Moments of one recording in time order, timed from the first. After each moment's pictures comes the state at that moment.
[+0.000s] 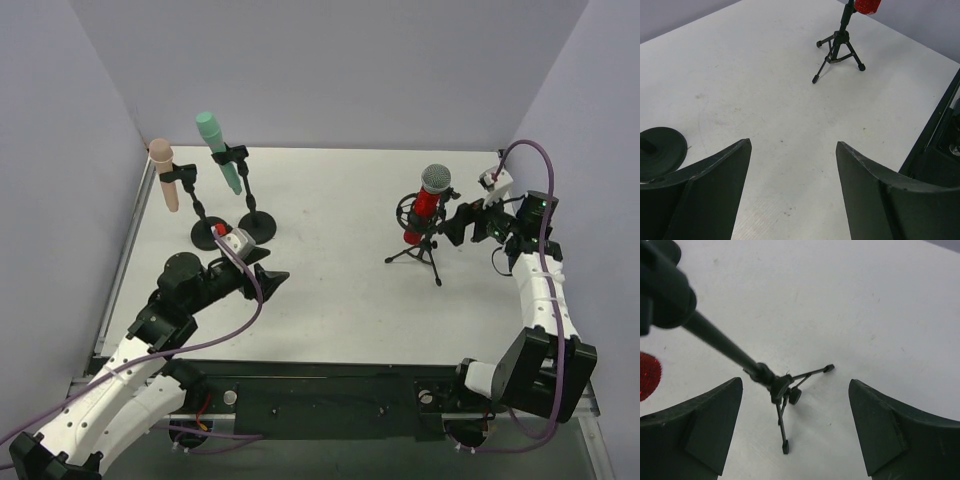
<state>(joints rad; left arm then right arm) -0.55 0.66 0.62 -0.08 0.34 -0.08 -0.31 1.23 0.91 -0.31 -0.81 -0.40</state>
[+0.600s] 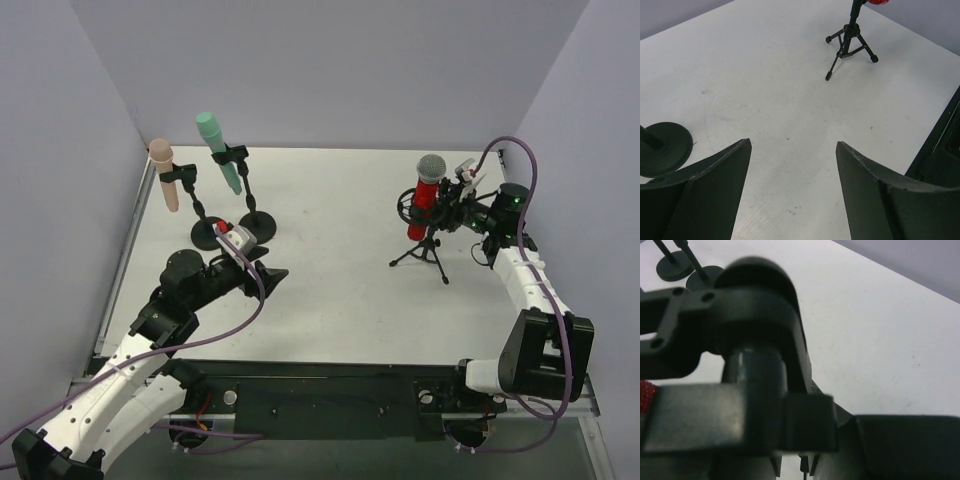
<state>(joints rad) -0.53 0.69 0.62 -0.07 0.34 -0.06 -0.17 1.31 0.84 0.11 -0.91 -0.21</state>
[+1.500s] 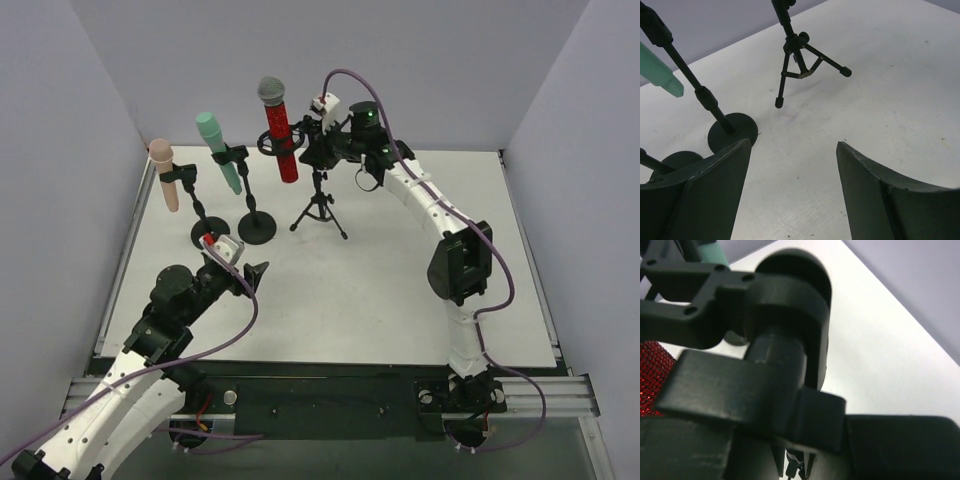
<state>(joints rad) -0.52 0.56 0.53 -0.06 0.11 0.07 0.46 2.08 2.00 -0.31 -0.59 -0.11</state>
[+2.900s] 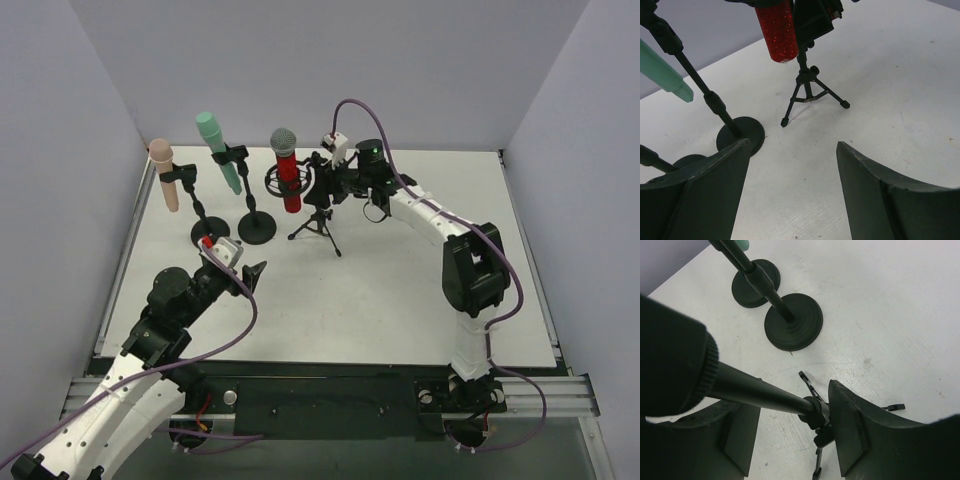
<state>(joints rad) -0.52 0.54 0.53 -0.06 0.10 0.11 0.47 1.99 1.58 -0.07 -0.62 0.02</state>
